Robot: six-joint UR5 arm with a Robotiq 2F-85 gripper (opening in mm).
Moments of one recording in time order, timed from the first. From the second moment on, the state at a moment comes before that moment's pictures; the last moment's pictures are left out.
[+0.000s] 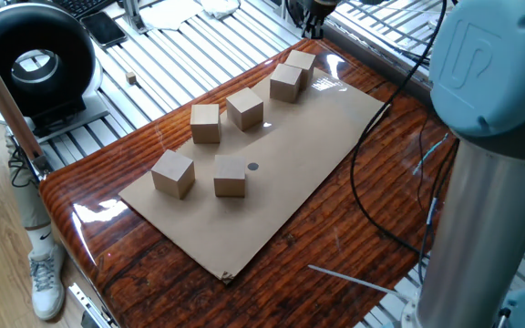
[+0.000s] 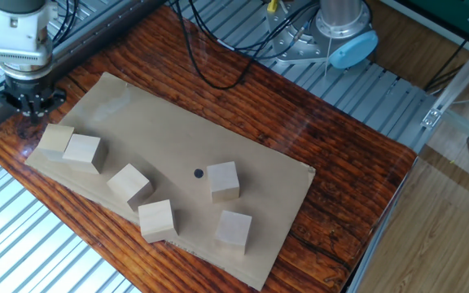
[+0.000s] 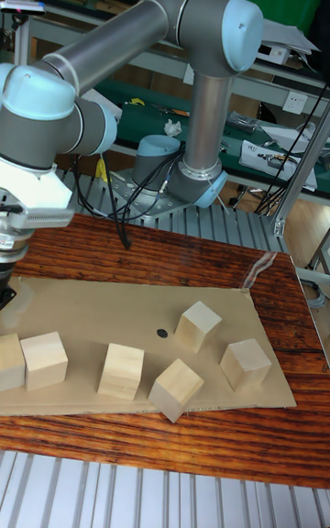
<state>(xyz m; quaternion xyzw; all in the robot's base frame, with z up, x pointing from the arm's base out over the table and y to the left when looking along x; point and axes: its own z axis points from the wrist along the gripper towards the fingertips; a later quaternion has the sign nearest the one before) 0.679 -0.267 0.068 -0.41 0.90 -0.14 0.08</state>
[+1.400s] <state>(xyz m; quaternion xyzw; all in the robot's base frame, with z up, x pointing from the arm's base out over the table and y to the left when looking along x) 0.651 -0.247 0.041 -0.34 0.94 -0.02 0.07</state>
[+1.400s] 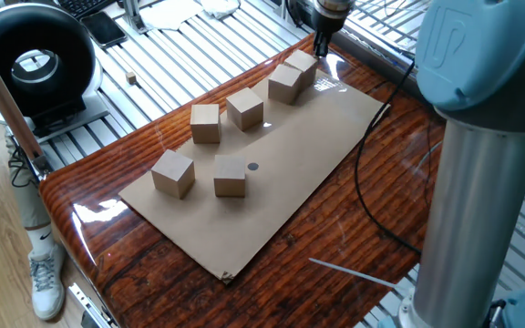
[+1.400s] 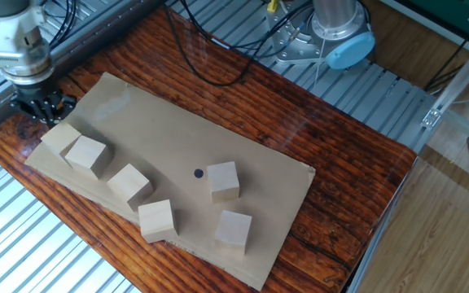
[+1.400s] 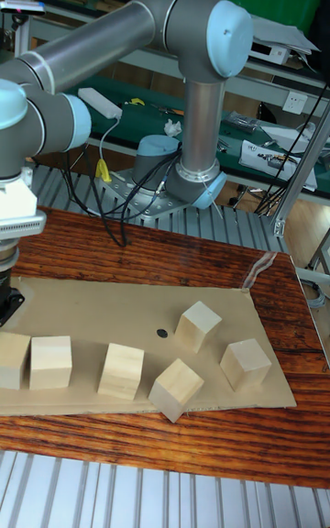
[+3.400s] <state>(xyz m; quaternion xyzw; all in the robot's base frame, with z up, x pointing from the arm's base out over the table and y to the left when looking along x) 0.620 -0.189 0.080 -0.26 0.97 0.02 0.01</state>
